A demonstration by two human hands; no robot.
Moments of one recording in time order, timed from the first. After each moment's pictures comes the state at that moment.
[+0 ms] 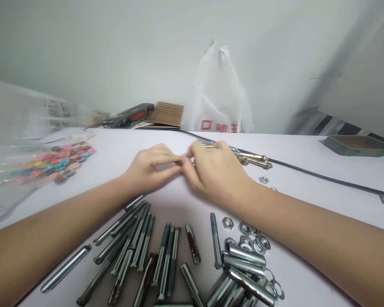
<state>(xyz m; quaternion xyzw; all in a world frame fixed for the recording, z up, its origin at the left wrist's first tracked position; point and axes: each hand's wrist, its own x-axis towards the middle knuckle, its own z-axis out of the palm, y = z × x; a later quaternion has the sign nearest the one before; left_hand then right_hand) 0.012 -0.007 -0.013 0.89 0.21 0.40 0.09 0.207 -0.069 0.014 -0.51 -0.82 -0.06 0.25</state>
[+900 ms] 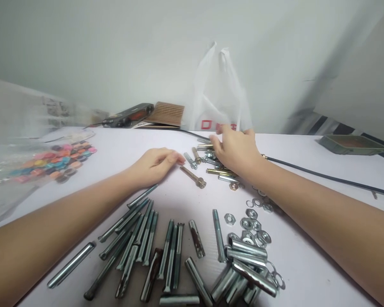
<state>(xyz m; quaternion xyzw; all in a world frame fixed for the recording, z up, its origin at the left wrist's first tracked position) 0.007 -0.006 -0.006 0.85 0.37 0.26 0.26 0.250 -0.019 0.008 -0.68 -0.71 -0.07 0.19</state>
